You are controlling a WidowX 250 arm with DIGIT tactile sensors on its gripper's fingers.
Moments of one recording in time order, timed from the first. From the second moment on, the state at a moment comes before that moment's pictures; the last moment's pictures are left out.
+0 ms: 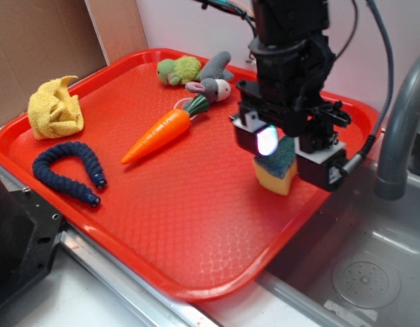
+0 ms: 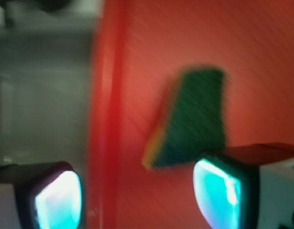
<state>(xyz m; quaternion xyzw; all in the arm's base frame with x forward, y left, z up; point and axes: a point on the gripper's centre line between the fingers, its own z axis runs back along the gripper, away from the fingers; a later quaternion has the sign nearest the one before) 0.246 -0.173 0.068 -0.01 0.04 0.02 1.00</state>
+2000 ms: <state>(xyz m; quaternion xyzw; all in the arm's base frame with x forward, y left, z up) 0.230 -0.140 0.035 -0.06 0.06 0.03 1.00</state>
